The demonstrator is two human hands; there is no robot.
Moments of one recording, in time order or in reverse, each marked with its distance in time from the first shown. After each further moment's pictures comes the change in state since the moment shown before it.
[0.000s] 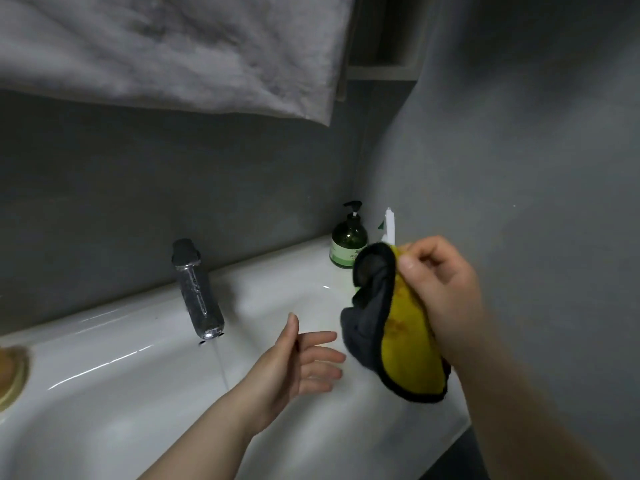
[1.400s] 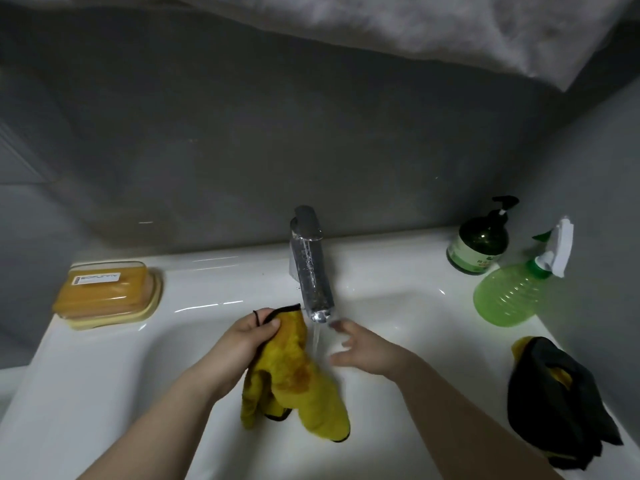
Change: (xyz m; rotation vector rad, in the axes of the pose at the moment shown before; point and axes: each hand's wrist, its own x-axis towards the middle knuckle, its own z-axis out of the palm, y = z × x) left_hand -0.051 0.012 -0.147 0.084 0.471 0.139; right_hand 0.020 0.196 0.158 -0.354 -1.012 0.613
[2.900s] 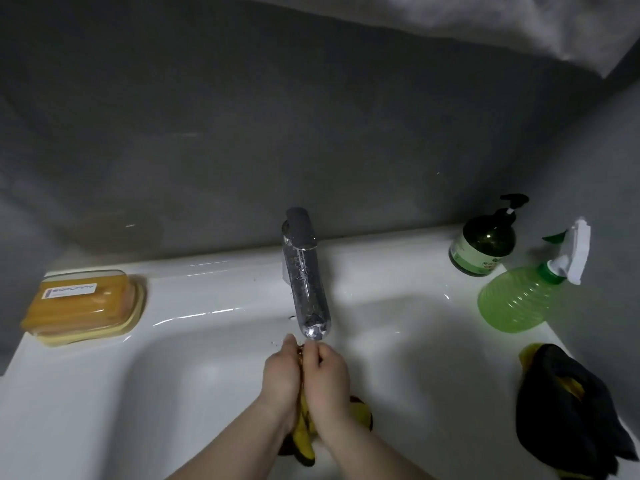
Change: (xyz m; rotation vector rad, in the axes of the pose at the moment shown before) left_hand 0.037 -0.041 0.067 -0.177 0.493 -0.235; right_hand 0.016 -0.021 0.075 0.270 0.647 0.123
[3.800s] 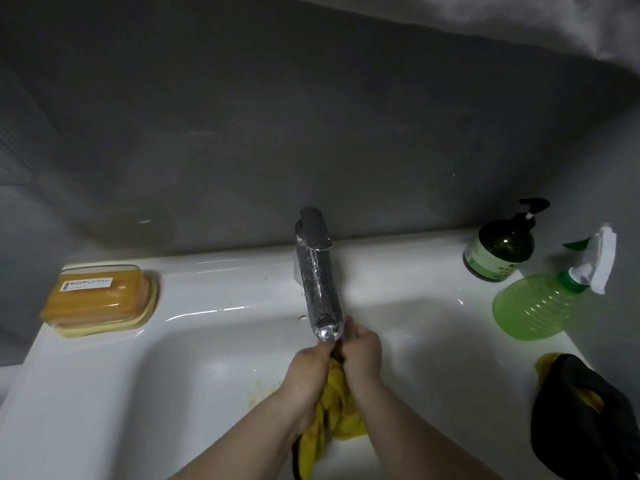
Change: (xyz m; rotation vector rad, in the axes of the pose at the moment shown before) left_hand -0.004 0.004 0.003 0.099 -0.192 -0.017; right_hand 0.040 -0.007 -0.020 0.114 0.086 0.068
